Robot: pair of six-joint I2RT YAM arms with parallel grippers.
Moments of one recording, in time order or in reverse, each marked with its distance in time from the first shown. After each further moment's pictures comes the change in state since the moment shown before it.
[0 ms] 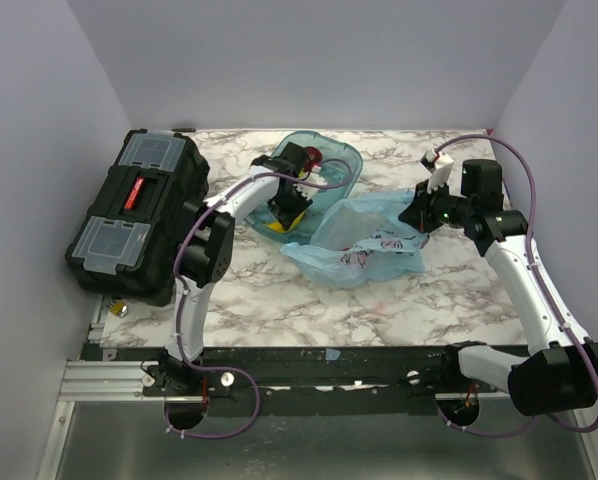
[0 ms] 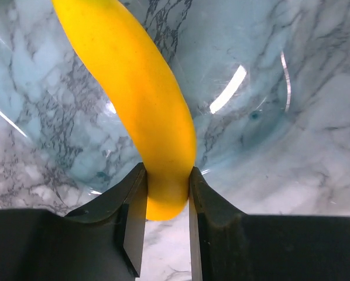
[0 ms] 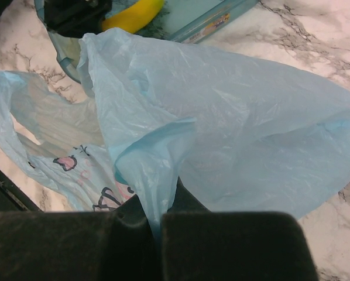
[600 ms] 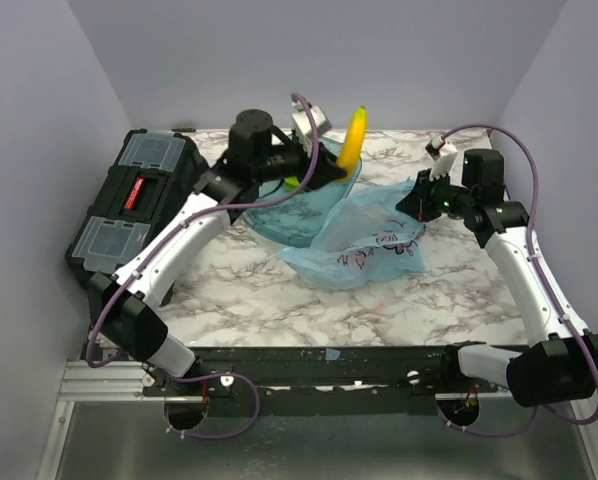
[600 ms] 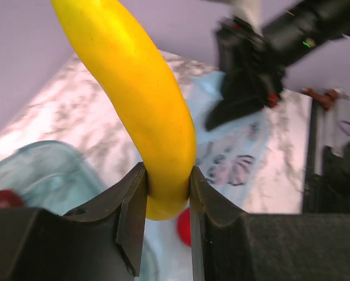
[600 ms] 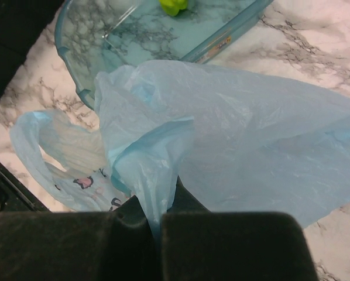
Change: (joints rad) left arm -0.043 -0.676 -0.272 0.686 0.512 -0.372; right arm 0.000 0.042 0.058 0.019 -0.011 0.104
